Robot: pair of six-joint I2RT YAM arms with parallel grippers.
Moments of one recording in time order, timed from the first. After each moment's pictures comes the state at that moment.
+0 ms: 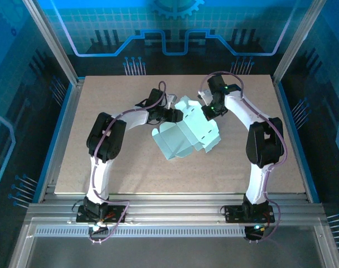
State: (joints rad) left arm -0.40 2.18 1.52 -0.16 0.44 -0.30; right arm 0.28 1.96 1.67 -0.93 -0.07 -0.23
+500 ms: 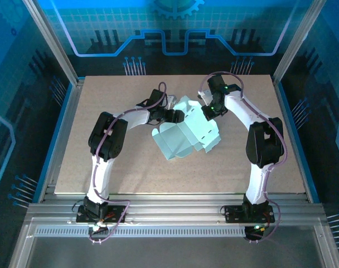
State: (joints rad) left arm -0.40 2.20 1.54 -0.19 0.39 -0.32; right arm 0.28 1.96 1.67 -0.93 -0.07 -0.23
